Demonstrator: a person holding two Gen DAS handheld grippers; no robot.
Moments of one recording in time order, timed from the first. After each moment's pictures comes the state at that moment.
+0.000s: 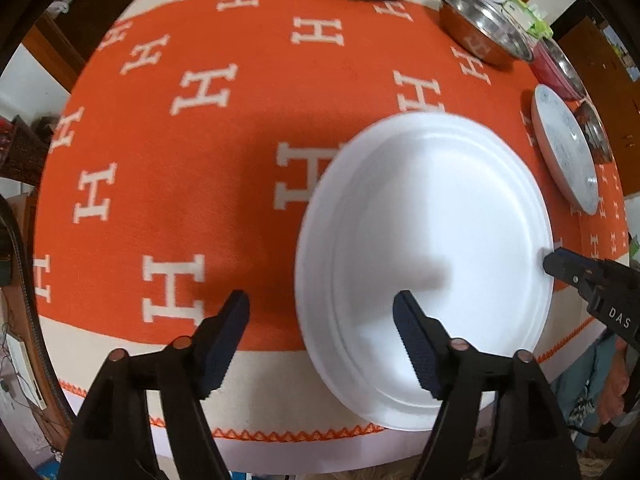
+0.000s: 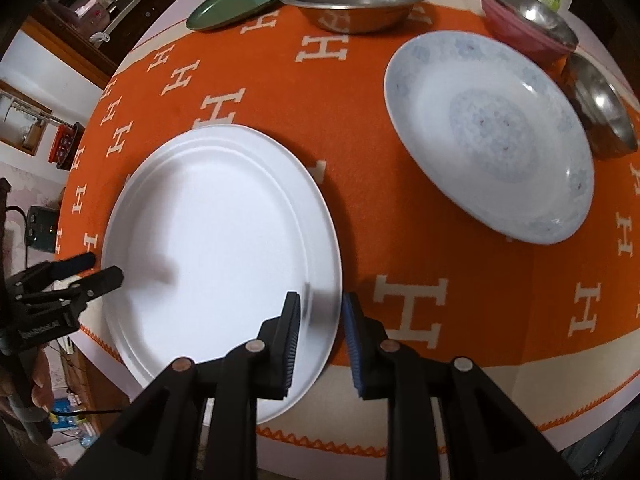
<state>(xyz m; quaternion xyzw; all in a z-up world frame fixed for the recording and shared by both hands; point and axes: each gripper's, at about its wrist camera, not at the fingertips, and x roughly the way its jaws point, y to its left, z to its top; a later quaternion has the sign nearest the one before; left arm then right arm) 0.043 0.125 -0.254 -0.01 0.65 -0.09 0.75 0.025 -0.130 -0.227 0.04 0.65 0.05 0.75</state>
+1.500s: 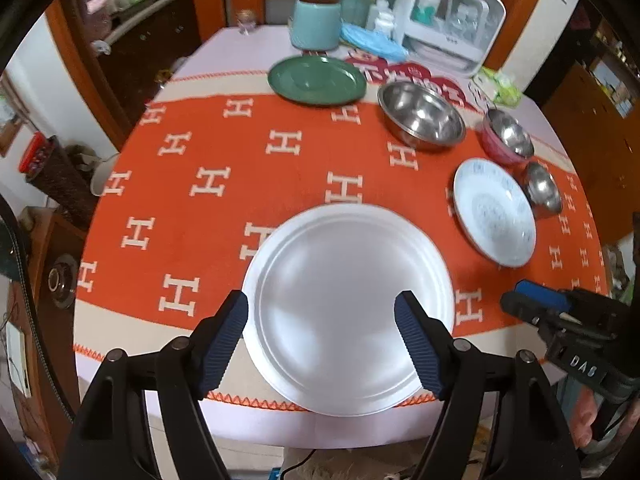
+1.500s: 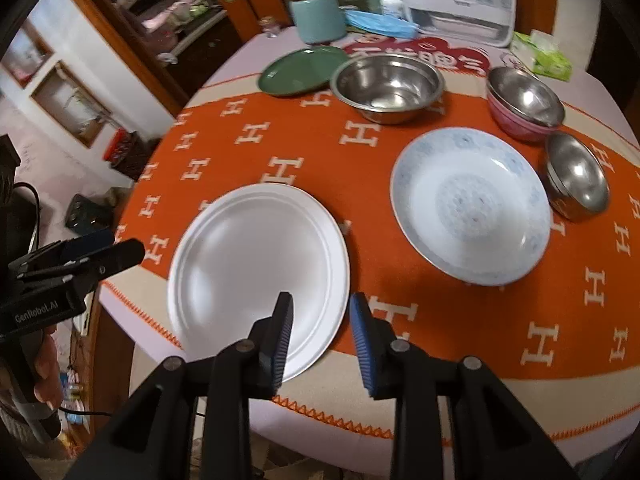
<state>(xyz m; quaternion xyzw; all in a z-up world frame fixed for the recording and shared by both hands) -0.011 0.068 -0.128 -0.04 0.54 -0.04 0.84 -0.002 -0.155 -0.141 0.03 0.57 0.15 0.81</state>
